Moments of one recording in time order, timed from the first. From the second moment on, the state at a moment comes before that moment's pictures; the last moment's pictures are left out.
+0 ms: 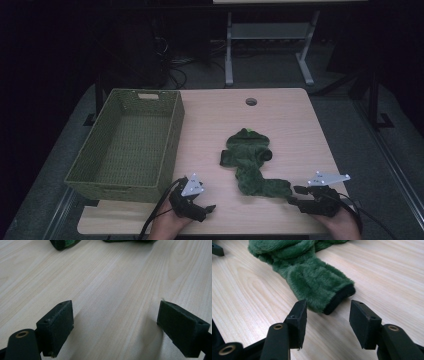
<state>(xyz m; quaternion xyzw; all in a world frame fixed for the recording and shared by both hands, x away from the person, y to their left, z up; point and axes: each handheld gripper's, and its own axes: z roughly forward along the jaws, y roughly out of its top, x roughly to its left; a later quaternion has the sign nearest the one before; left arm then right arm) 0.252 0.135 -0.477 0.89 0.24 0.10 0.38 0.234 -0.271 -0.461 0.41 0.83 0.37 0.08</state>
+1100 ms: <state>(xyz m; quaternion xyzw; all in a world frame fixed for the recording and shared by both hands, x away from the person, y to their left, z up) 0.252 0.135 -0.477 0.89 0.24 0.10 0.38 0.227 -0.277 -0.413 0.35 0.84 0.39 0.13</state>
